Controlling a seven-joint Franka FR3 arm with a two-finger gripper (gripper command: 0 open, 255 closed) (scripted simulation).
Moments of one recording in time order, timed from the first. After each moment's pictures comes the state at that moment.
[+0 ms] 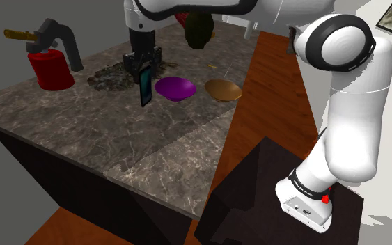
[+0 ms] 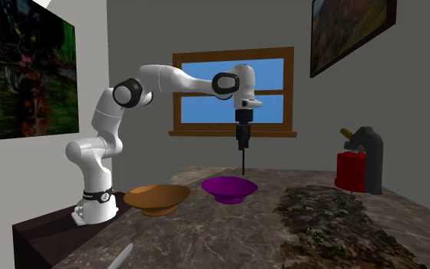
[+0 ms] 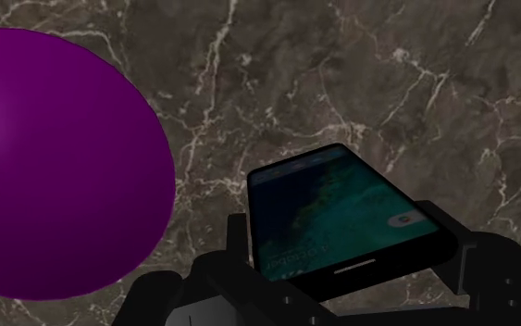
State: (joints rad) arm 0.21 0.47 0.31 -1.24 -0.14 1.69 0.36
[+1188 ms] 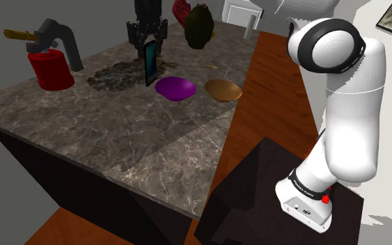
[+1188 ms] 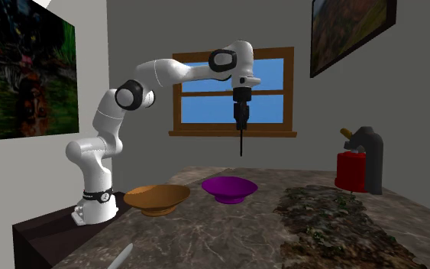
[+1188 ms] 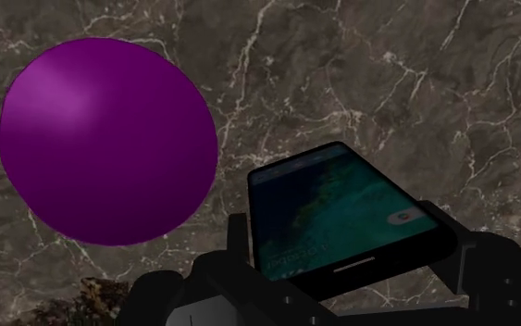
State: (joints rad) arm 0.22 0.52 0.31 -0.94 -0.15 1.44 0.31
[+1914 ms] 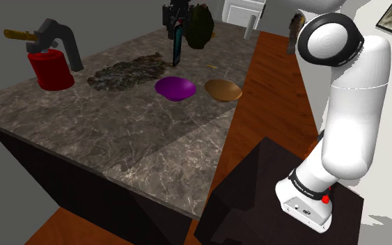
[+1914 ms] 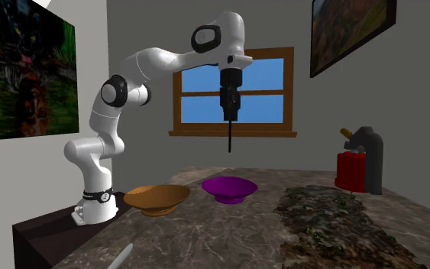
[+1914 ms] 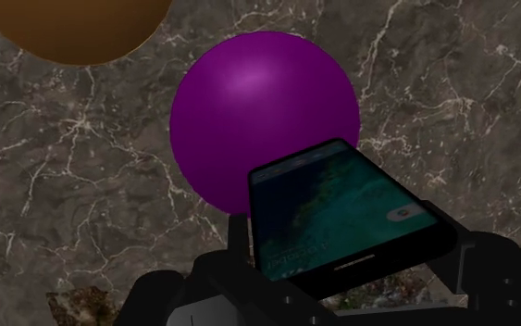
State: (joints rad) arm 0.03 0.48 0.26 -0.90 -0.12 1.37 0.09
